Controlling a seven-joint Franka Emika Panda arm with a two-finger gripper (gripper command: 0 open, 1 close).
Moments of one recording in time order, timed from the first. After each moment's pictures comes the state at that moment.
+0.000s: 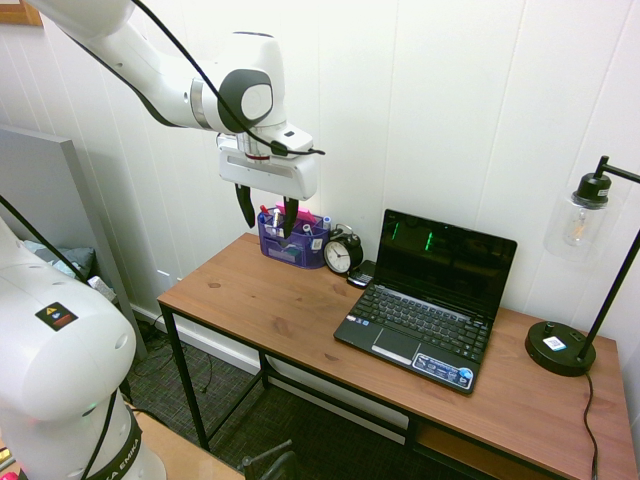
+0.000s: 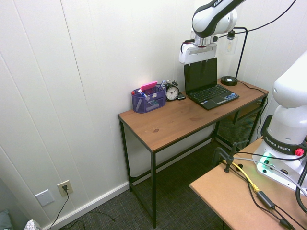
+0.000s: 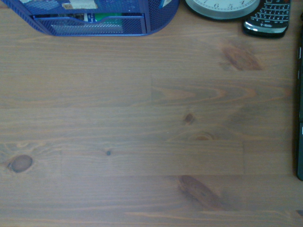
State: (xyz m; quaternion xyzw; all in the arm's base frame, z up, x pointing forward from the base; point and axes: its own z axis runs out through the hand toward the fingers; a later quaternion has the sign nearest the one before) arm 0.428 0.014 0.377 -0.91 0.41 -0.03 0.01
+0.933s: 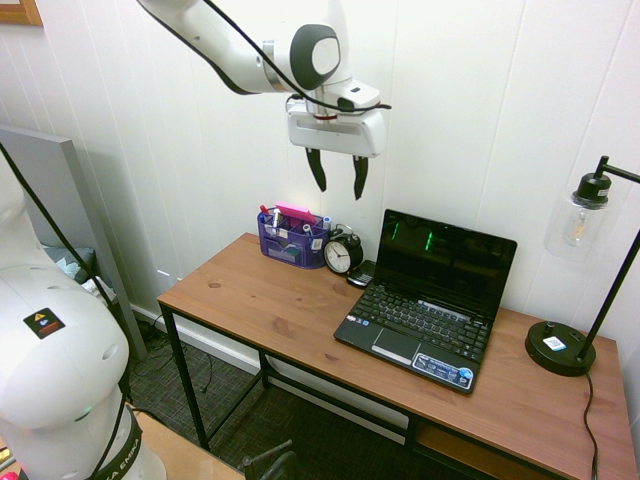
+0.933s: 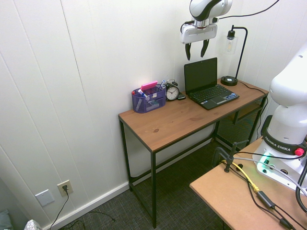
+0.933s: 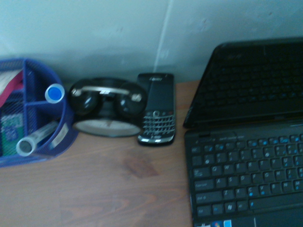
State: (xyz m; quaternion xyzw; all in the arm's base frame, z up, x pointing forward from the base) arm 0.537 -0.097 0.441 -0.87 0.49 -0.10 -0.02
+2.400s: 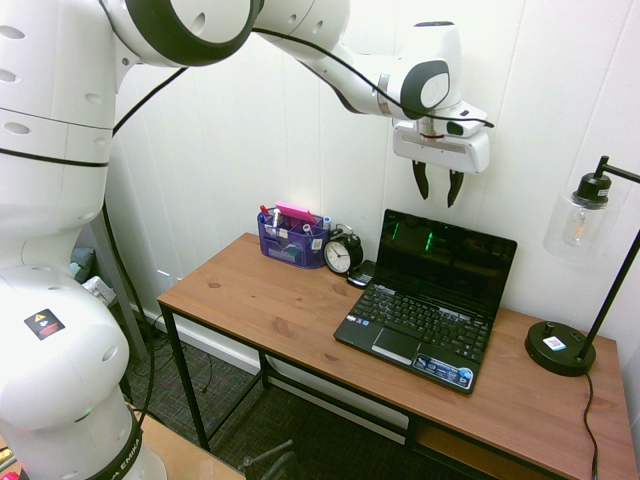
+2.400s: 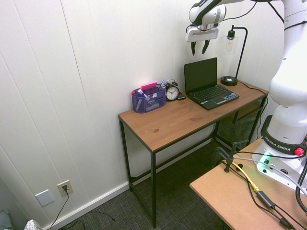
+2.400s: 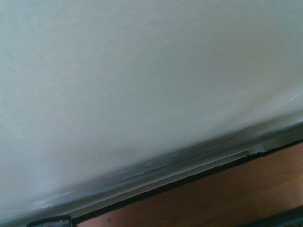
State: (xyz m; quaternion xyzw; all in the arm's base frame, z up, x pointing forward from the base) arm 0.638 -0.238 0.410 -0.83 0.54 -0.14 0.00
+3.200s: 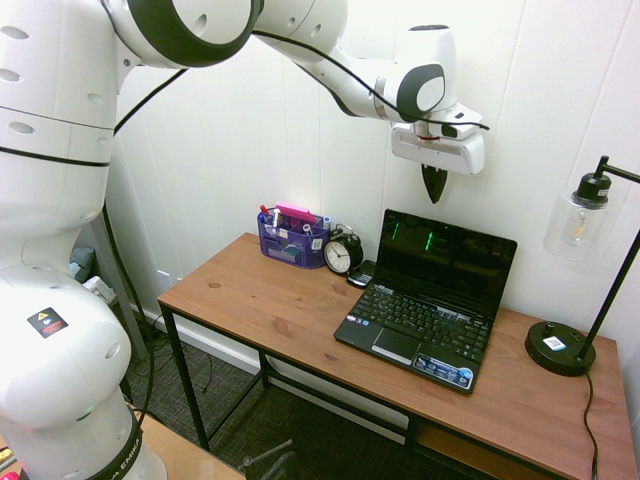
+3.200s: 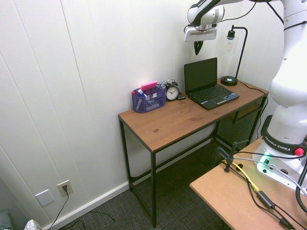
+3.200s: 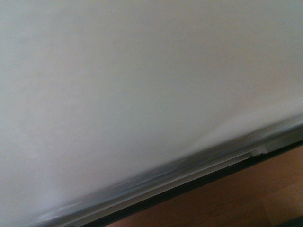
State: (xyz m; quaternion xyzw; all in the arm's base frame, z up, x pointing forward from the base) arm 0.644 -0.233 0.400 -0.82 0.56 -0.14 0.00
